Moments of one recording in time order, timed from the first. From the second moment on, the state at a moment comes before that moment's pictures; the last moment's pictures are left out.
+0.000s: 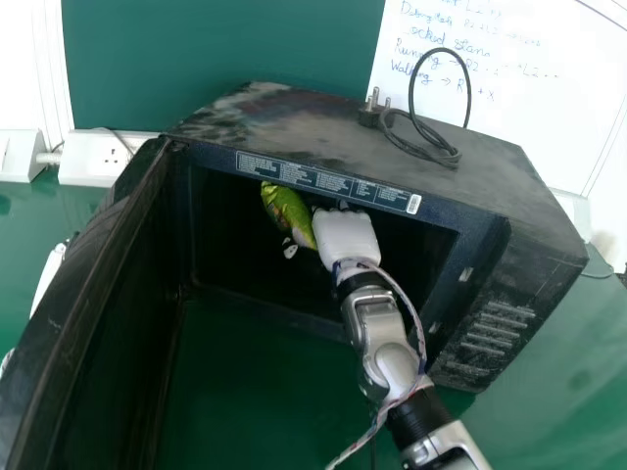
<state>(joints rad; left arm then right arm) -0.23 0.25 0.28 0.24 -0.25 -0.52 -0.29 -0.97 -0.29 0.43 0.67 -1.11 0.23 -0.08</state>
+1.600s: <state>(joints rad) -0.24 0.25 0.28 0.25 -0.25 -0.53 -0.30 -0.71 -0.40 0.47 -0.12 -1.16 0.58 0.56</state>
